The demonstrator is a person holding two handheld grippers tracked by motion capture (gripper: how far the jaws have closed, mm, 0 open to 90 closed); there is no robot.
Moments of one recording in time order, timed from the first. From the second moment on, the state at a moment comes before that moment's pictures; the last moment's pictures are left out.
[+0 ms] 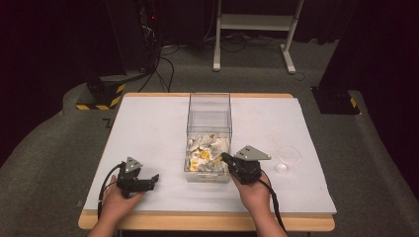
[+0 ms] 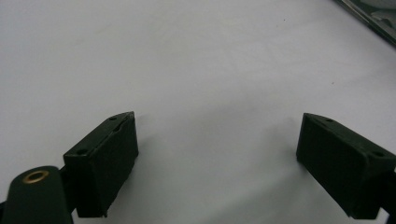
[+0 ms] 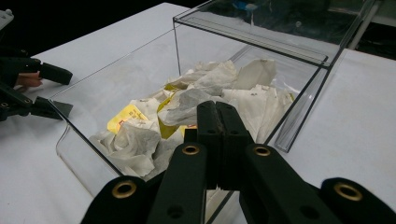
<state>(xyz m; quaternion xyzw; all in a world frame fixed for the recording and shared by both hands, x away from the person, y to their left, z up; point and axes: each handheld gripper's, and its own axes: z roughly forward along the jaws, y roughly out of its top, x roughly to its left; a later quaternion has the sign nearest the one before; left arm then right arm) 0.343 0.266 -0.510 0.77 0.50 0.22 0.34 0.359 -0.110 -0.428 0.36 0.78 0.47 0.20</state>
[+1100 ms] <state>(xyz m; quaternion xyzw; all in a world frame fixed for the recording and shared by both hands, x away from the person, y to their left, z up) 0.343 0.266 -0.510 0.77 0.50 0.22 0.34 0.348 -0.130 -0.408 0.36 0.75 0.51 0.22</state>
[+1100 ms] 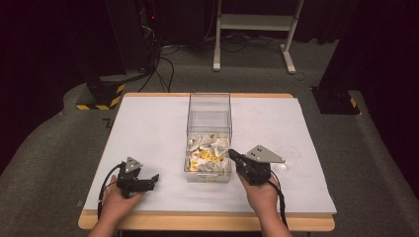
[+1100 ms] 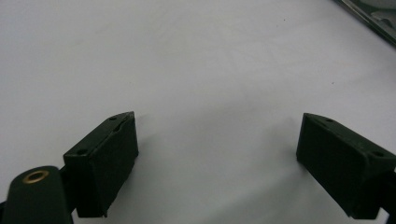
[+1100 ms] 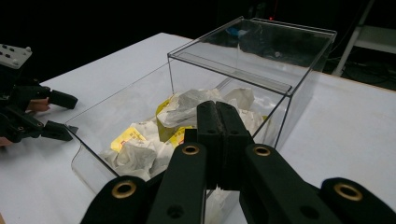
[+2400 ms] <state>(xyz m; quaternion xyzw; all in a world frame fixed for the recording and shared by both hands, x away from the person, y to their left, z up) 0.343 0.266 -0.510 0.77 0.50 0.22 0.34 0.350 -0.161 -0.401 0.39 0.72 0.52 0.24</state>
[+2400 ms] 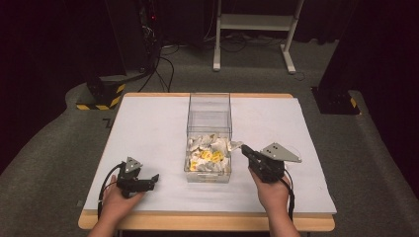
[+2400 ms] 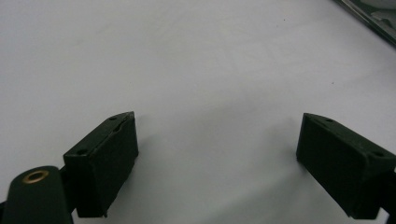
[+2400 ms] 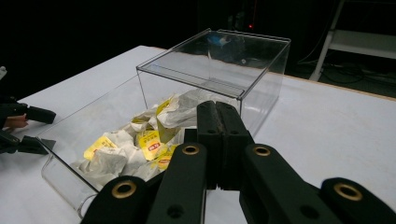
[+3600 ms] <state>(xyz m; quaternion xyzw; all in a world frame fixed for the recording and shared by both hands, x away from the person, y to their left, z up) 0.343 0.266 -0.510 0.77 0.50 0.22 0.34 0.349 -0.220 -0.401 0.45 0.69 0.50 0.27</state>
